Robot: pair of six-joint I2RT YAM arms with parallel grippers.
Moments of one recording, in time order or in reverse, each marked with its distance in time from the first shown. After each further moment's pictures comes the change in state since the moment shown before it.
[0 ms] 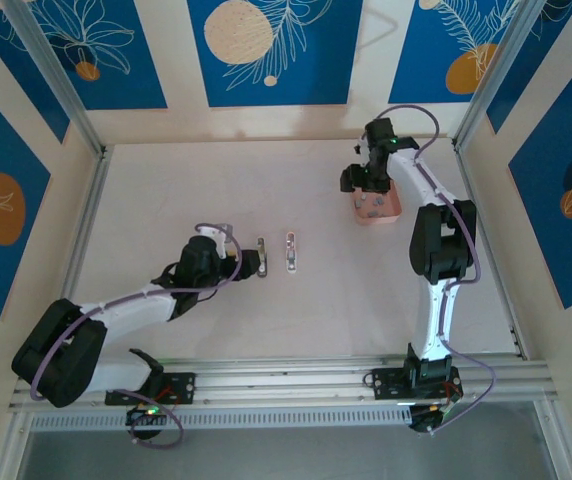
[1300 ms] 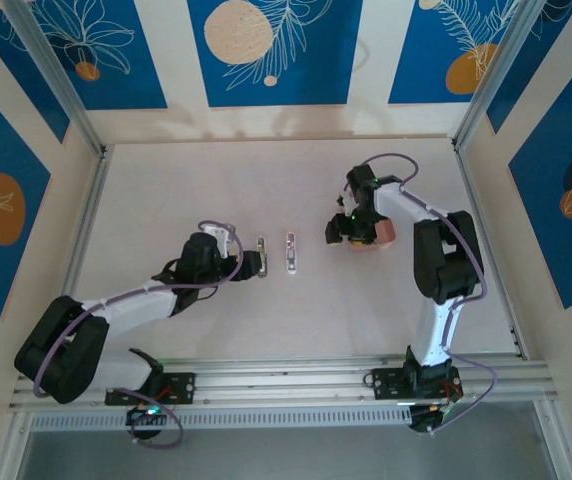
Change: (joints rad) left arm 0.014 0.019 0.027 -0.056 0.071 0.016; right arm 0.134 -0.216 -0.501 0.048 -0.140 0.073
